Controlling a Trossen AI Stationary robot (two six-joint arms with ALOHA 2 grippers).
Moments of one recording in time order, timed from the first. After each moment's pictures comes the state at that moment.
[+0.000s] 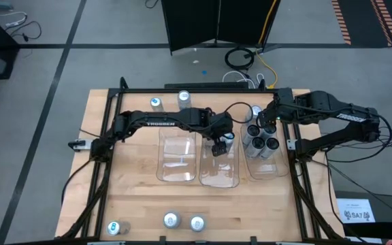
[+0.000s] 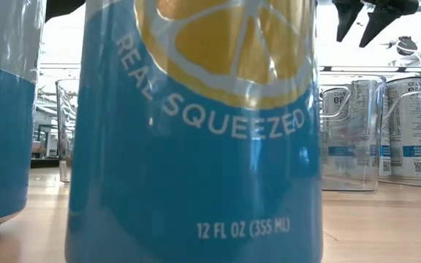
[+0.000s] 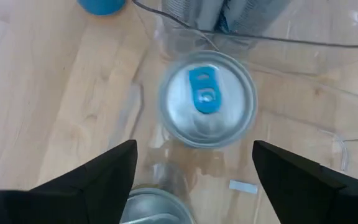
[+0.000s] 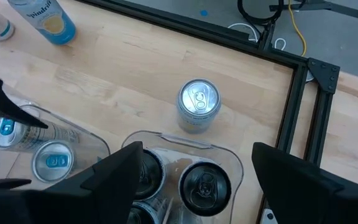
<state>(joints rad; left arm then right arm) 0.08 2.21 2.10 -0.91 -0.03 -0.12 -0.08 1.14 1.43 -1.55 0.52 1.09</state>
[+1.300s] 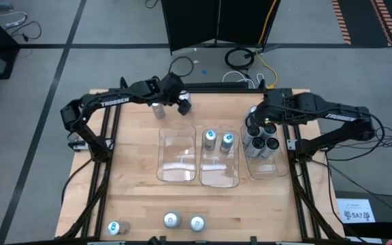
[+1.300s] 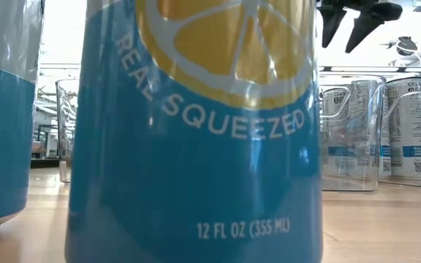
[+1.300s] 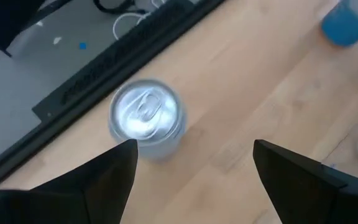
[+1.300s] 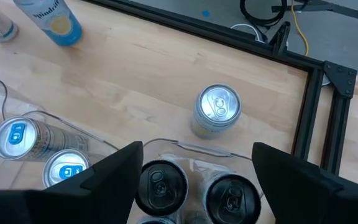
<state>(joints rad) 0.49 1.63 1.33 -0.58 -0.12 -0.26 -0.08 1.22 1.43 -1.47 0.53 1.09</state>
